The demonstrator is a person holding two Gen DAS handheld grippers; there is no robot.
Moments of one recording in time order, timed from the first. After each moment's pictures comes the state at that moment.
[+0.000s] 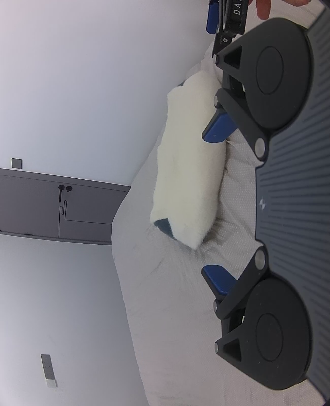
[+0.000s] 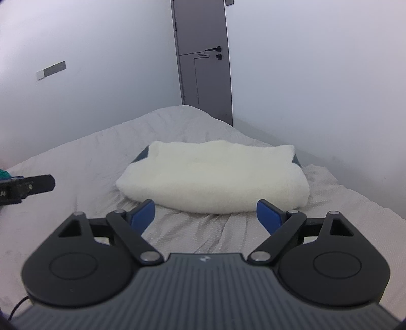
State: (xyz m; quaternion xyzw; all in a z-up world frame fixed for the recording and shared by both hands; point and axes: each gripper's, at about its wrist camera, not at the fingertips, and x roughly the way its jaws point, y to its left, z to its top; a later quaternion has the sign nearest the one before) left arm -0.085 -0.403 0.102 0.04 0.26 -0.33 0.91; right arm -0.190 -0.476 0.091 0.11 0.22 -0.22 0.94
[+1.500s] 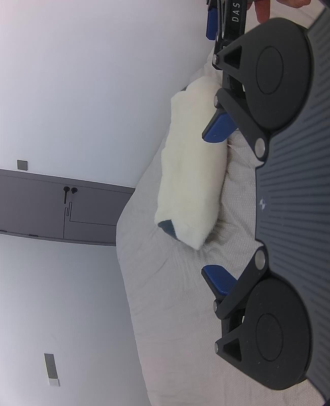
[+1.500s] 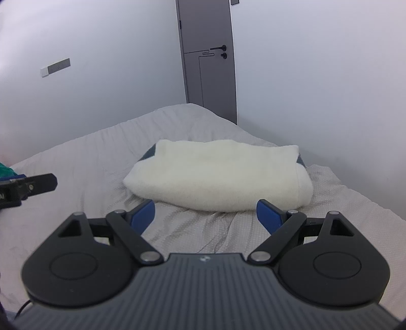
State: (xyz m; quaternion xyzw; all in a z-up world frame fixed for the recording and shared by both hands) left arm -0.100 -0.402 0.111 0.03 0.25 -0.32 0.91; right arm -0.192 -0.466 0.099 0.11 0.22 -0.22 0.94
